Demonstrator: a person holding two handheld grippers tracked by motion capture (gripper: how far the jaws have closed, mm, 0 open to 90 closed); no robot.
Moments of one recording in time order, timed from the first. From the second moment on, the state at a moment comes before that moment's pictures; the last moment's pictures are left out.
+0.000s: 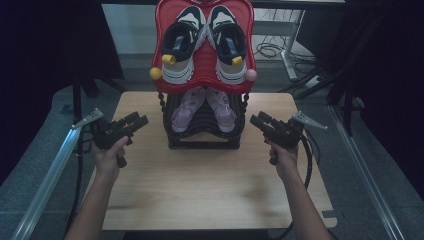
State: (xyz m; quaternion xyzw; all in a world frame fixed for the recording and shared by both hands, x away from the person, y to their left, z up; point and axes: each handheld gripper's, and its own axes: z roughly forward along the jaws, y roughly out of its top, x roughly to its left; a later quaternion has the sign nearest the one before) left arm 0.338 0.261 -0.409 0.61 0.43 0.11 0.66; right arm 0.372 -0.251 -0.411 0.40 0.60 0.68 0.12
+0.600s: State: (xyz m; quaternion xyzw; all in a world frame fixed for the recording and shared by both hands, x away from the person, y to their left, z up) left arm 0.310 0.255 -0.491 0.64 0.47 0.07 0.61; right arm 0.347 -0.236 -0.489 0.40 0.65 0.64 0.11
